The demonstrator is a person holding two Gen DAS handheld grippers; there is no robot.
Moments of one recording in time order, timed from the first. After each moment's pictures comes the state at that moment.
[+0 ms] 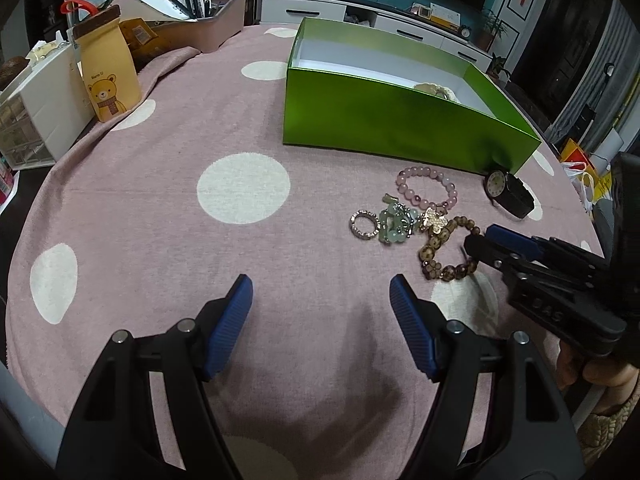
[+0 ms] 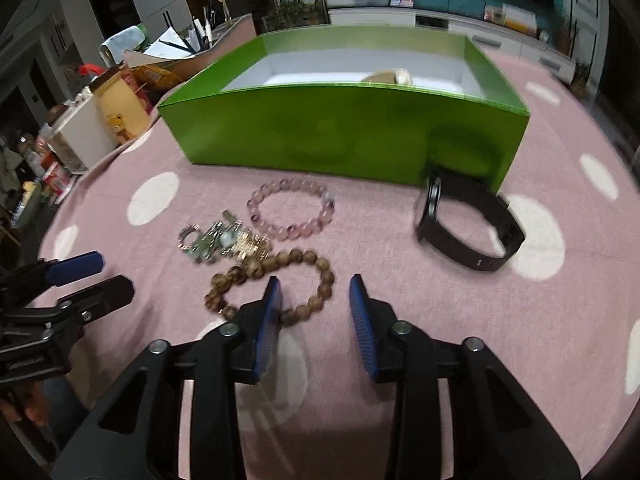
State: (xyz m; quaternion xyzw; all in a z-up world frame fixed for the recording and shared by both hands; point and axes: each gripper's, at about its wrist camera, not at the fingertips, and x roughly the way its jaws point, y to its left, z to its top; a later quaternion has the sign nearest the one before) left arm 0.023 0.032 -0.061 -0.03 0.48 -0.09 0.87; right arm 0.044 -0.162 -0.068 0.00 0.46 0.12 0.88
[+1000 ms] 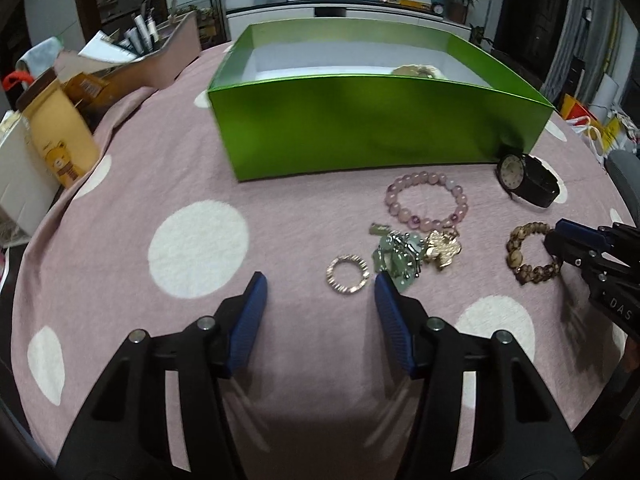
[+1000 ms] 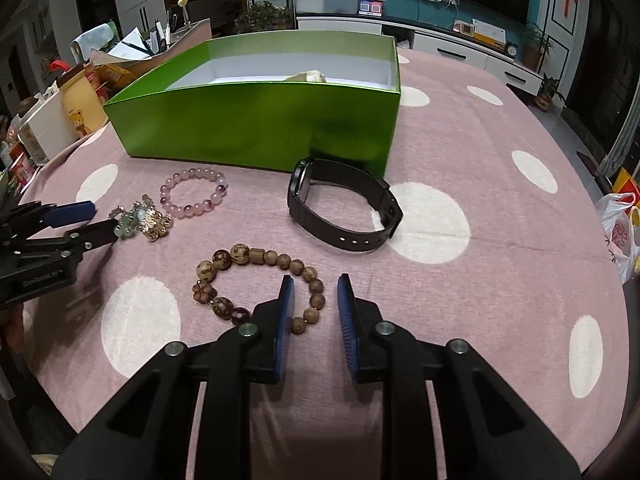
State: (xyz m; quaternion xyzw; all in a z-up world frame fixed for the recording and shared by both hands) left arm 0.064 -0.008 -0.082 0.06 0.45 -0.11 0.88; right arm 0.032 -0.224 -0.072 -0.02 0.45 0.07 0.89
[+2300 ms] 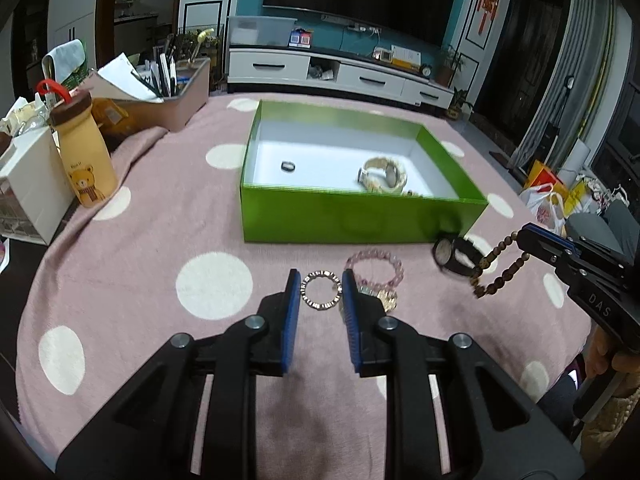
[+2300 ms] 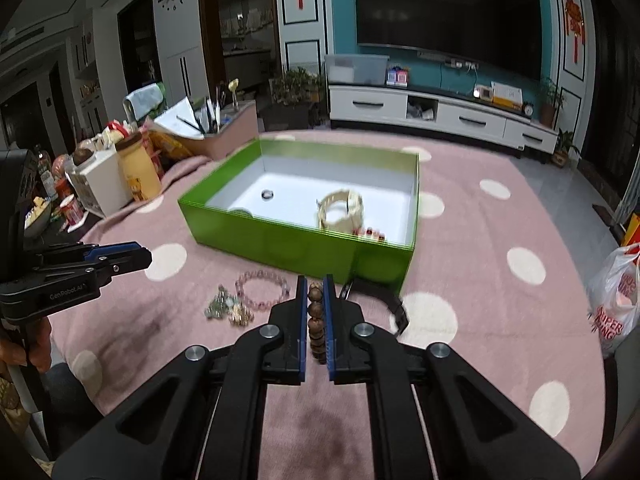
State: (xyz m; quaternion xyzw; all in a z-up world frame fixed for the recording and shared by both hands) left arm 0.035 0.022 -0.003 -0.04 0.38 -0.15 0.91; right arm 0.012 -0.215 0.027 -0.02 0.32 0.13 0.94
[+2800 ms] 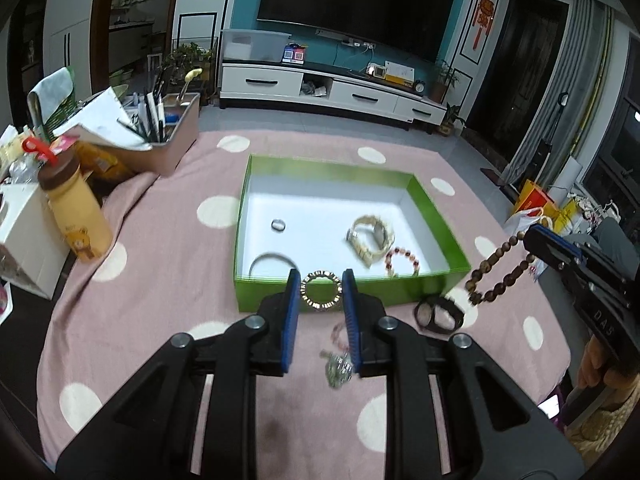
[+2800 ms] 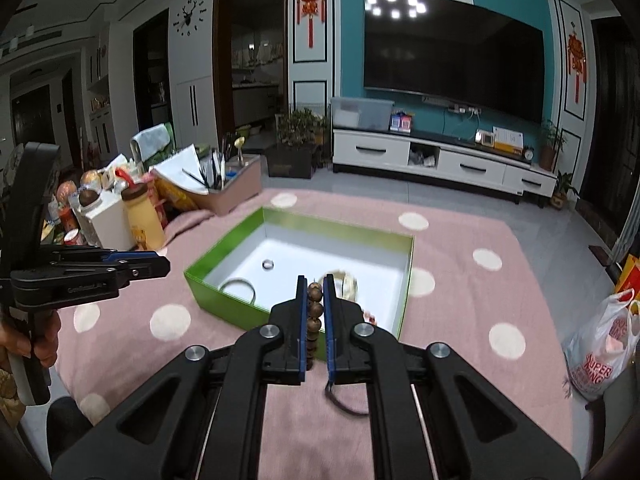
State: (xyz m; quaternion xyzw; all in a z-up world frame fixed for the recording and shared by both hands) left arm 0.081 0.019 0.054 -0.05 0.37 -0.16 0.91; right arm 0.037 -0.212 0.084 -0.03 0.26 0.13 0.96
